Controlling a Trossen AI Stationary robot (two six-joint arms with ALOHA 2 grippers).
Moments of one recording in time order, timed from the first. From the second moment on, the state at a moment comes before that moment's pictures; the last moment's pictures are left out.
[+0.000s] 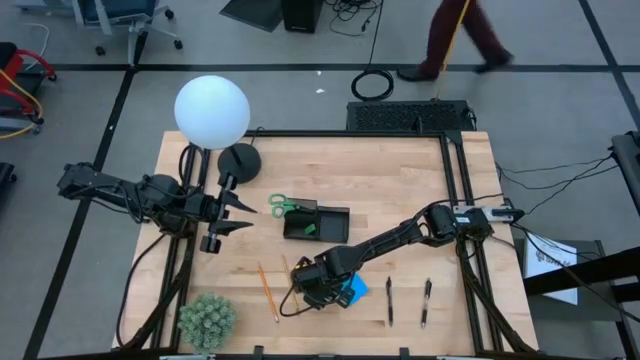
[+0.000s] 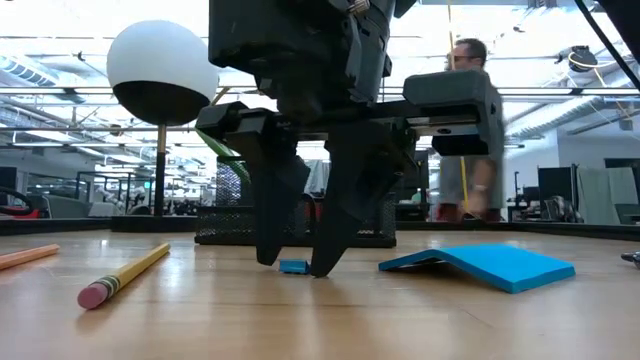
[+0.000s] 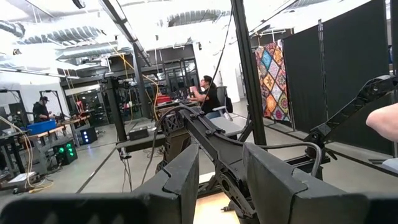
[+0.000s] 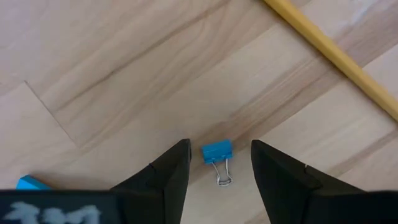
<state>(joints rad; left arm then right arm) -0.25 0.67 0.56 0.34 0.00 0.19 0.34 2.34 1.86 -0.85 -0.11 -0.64</state>
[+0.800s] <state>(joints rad) -0.25 0.67 0.56 0.34 0.00 0.19 0.34 2.34 1.86 -0.87 -0.11 -0.65</state>
